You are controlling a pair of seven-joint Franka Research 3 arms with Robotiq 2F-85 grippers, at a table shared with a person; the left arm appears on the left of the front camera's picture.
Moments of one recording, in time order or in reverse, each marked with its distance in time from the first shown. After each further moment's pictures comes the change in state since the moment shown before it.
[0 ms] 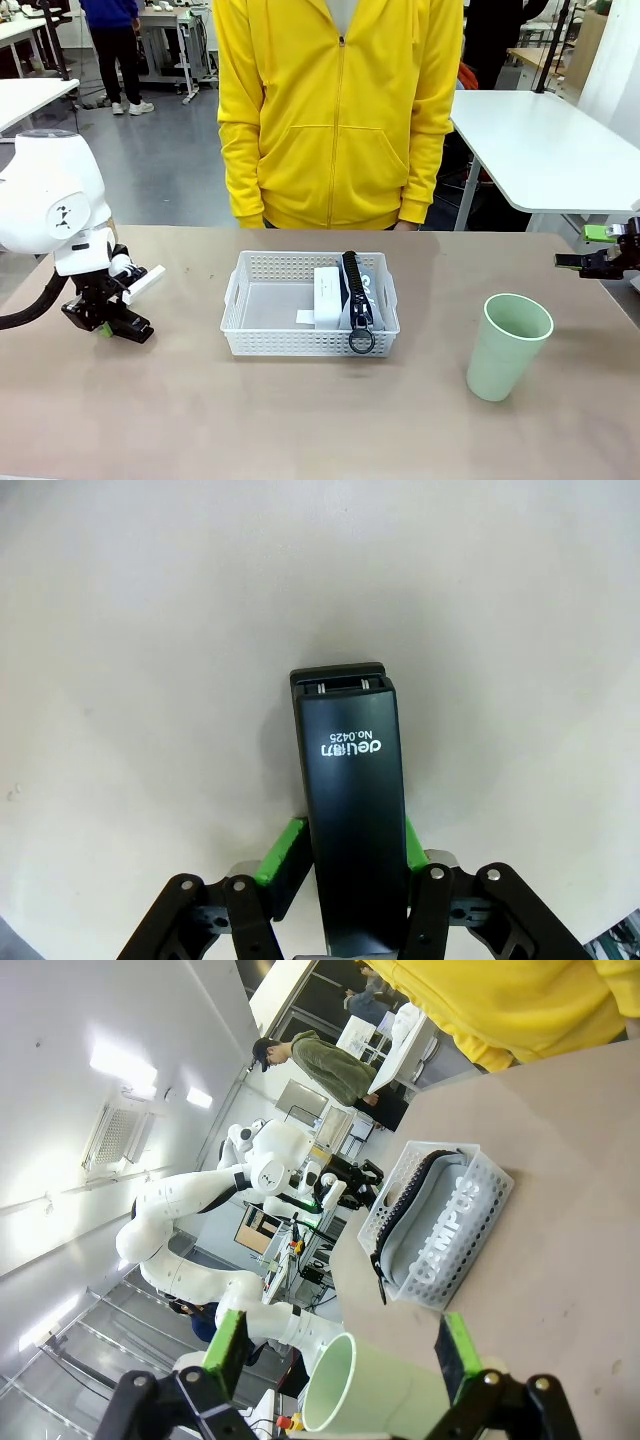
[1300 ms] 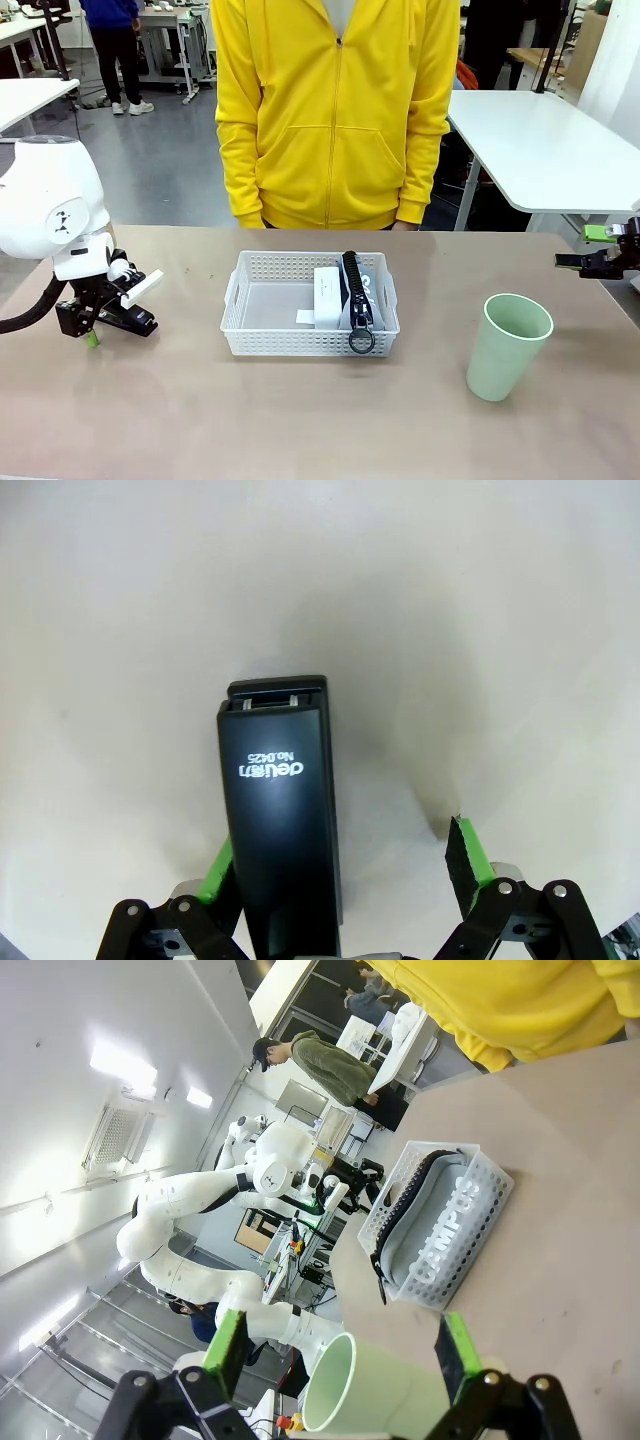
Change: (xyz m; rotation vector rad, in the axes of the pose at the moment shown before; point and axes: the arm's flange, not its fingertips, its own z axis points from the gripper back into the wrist) left arm -0.002 -0.002 -0.008 -0.010 0.000 0.003; right arm 0.000 0.000 0.000 0.000 0.000 0.000
